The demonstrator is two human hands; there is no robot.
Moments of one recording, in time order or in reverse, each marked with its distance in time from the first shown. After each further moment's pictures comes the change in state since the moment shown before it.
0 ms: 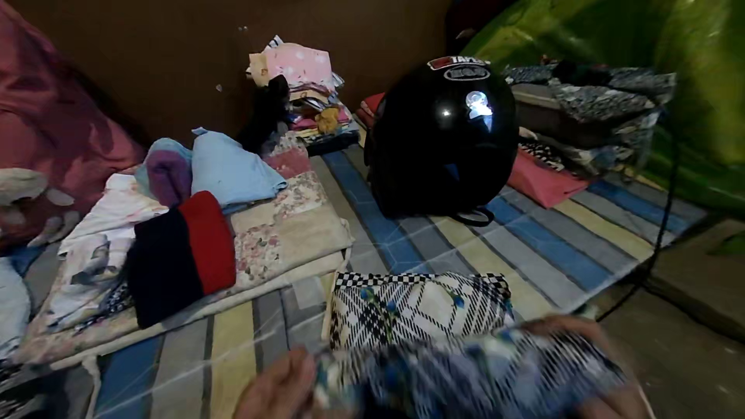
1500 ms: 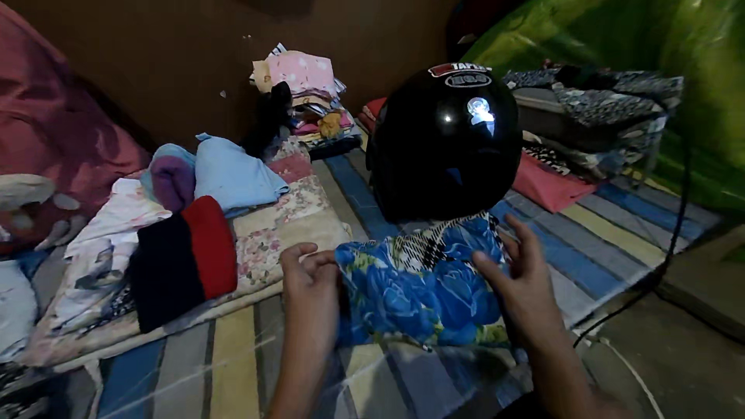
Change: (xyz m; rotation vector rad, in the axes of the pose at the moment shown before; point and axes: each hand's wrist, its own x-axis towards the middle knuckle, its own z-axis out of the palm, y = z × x) left_hand 0.093 -0.003 0.043 0.487 0.430 0.243; right_hand 0.080 0.024 0.032 -0.073 0.223 0.379
